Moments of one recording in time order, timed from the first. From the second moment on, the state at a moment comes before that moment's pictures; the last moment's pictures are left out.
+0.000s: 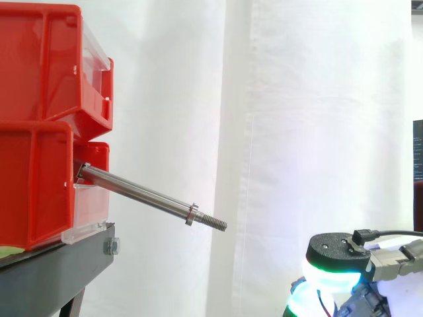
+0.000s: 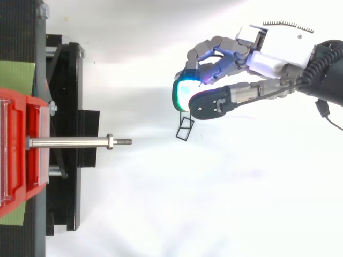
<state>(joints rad) 0.10 -2.24 -1.48 -2.74 -1.22 0.00</state>
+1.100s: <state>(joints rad) 0.10 -2.24 -1.48 -2.82 -1.22 0.15</state>
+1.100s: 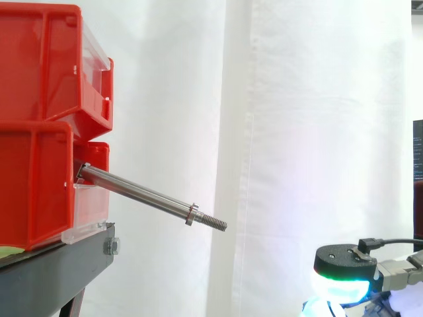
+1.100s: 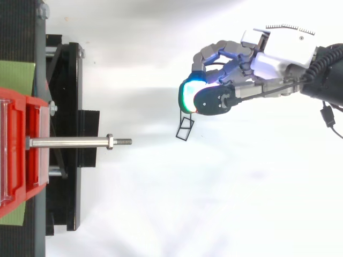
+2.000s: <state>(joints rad) 0.10 -2.24 -1.48 -2.80 -1.22 0.15</state>
